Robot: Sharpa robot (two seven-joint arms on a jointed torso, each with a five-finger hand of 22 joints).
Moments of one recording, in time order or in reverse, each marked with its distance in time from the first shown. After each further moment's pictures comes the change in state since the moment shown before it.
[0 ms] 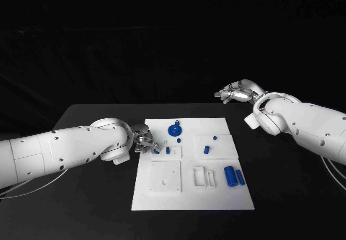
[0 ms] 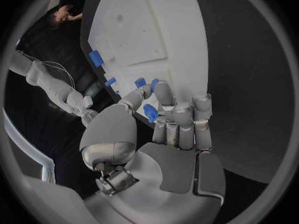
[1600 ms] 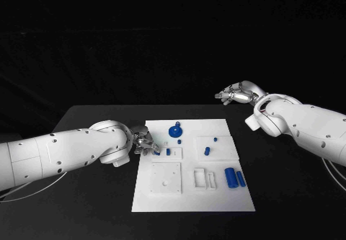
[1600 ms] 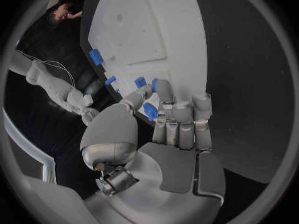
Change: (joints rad) left arm -0.002 -0.018 -0.002 0.021 0.001 -0.033 0.000; left_hand 0.024 -0.001 0.011 0.011 -0.108 -0.009 -0.008 -0.078 -0.014 0.003 0.003 -0.082 -0.057 -0.001 0.001 -0.034 -0.023 -0.001 -0.009 0.002 -0.008 -0.010; right arm 0.001 0.000 0.000 0.001 0.000 0.000 0.000; right_hand 0.000 0.000 0.002 -0.002 0.000 0.000 0.000 -0.003 0.001 0.000 0.000 0.000 0.003 0.000 0.000 0.000 0.000 0.000 0.004 -0.004 0.000 -0.001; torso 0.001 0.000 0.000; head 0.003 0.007
